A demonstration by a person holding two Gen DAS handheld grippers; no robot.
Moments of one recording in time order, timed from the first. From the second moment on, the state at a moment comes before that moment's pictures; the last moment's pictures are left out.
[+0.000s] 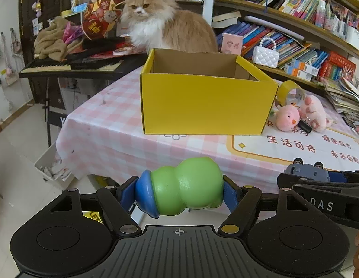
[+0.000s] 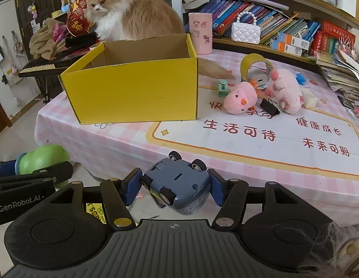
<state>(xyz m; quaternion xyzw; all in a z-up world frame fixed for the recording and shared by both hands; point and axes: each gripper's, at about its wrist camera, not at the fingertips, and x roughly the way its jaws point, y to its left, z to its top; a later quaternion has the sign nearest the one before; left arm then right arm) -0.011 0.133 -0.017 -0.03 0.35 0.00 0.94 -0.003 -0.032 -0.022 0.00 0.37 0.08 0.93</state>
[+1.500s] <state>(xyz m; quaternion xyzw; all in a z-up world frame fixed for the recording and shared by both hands) 0.152 0.138 0.059 -0.05 0.24 0.02 0.97 0.169 -0.006 0.056 -0.06 0.24 0.15 0.96</state>
